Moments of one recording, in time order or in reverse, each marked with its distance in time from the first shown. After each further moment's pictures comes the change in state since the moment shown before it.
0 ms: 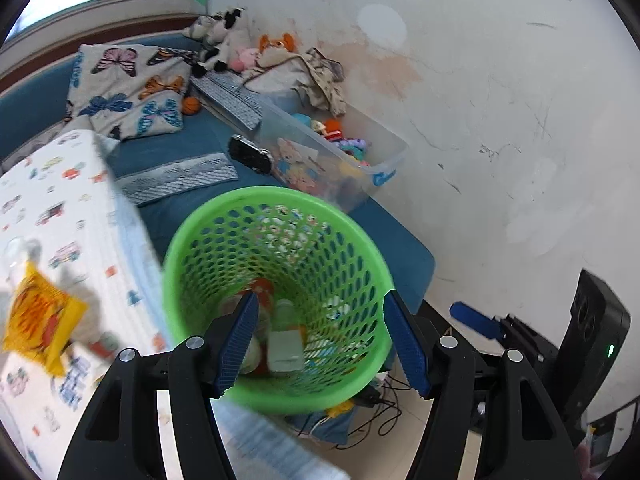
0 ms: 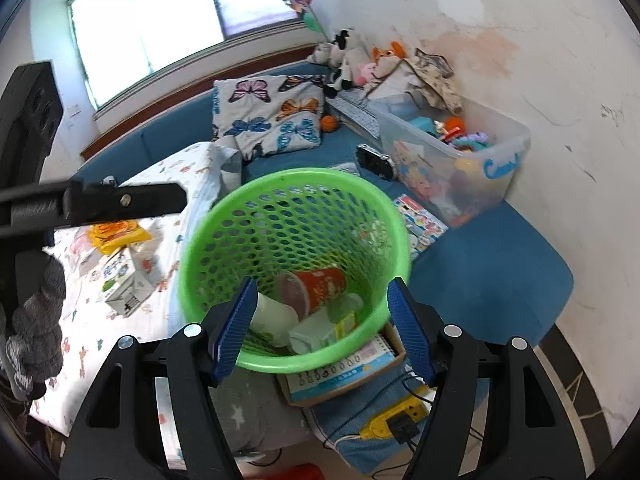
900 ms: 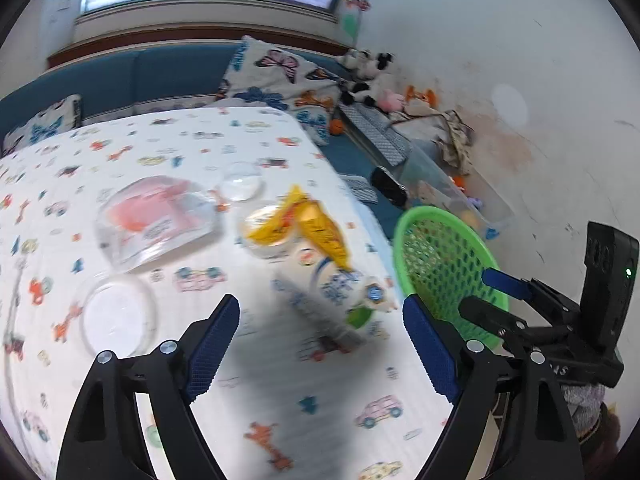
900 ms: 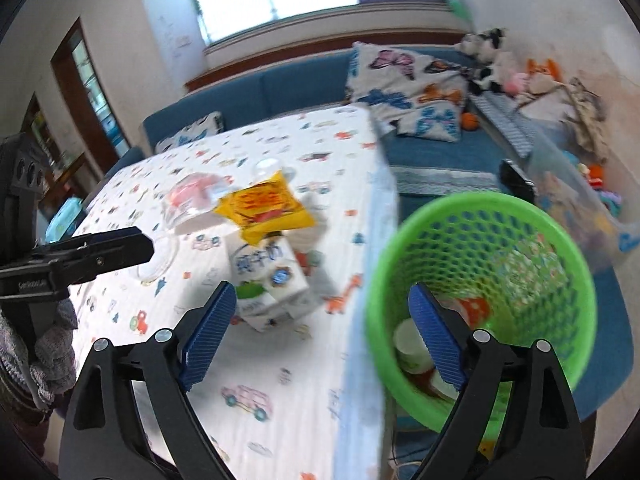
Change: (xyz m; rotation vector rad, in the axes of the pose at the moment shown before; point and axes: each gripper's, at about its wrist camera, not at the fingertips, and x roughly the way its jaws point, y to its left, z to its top) left arm -0.137 0.149 -0.101 -0.296 -0.159 0.301; right arm 0.060 0.170 0.029 -0.288 0.136 0.338
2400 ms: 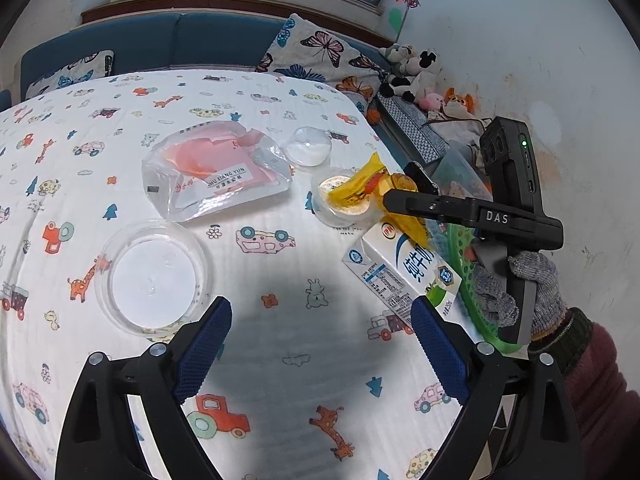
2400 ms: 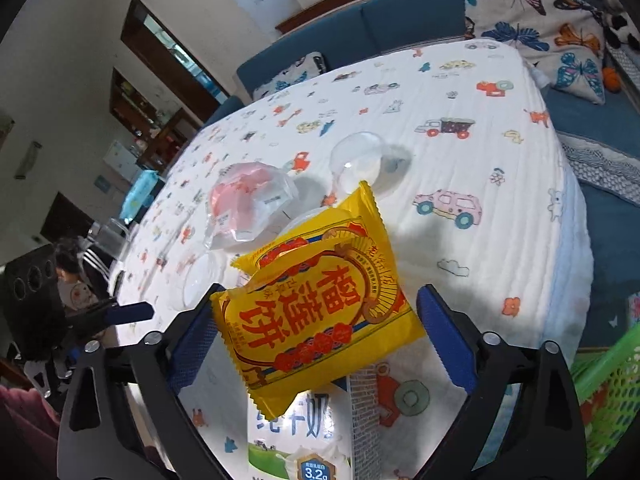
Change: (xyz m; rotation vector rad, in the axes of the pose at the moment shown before) left arm 0.014 0.060 -0.021 -0.115 0.053 0.027; right arm 0.156 -0.003 0.074 -0.046 0.233 0.455
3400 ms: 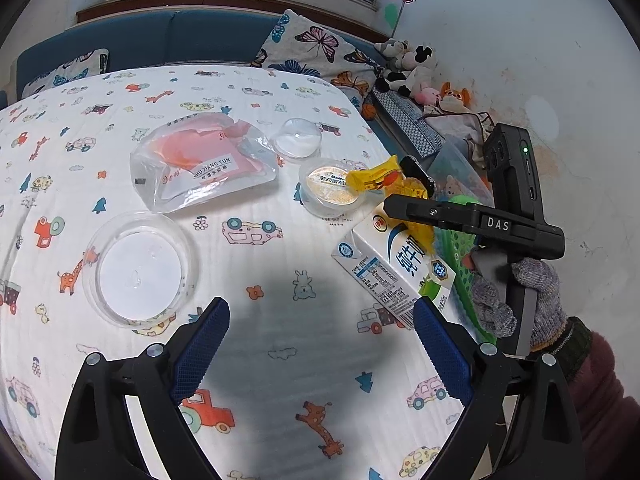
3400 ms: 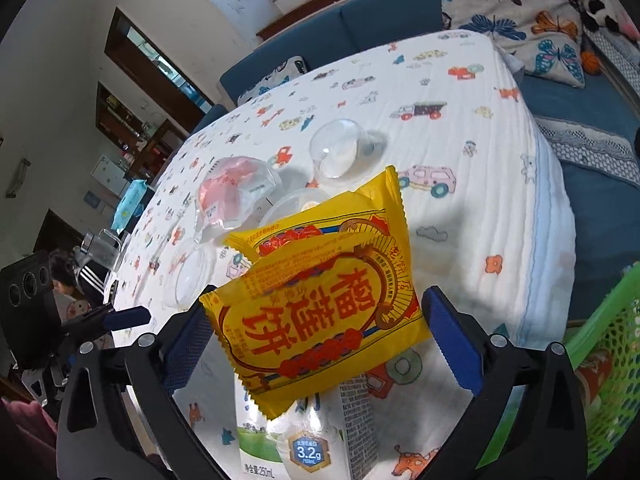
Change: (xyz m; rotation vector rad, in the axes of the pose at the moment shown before) left arm 0.005 -0.007 -0.005 0.005 0.013 -0.010; right arm -0.002 -0.008 -0.018 0.071 -0.008 -0.038
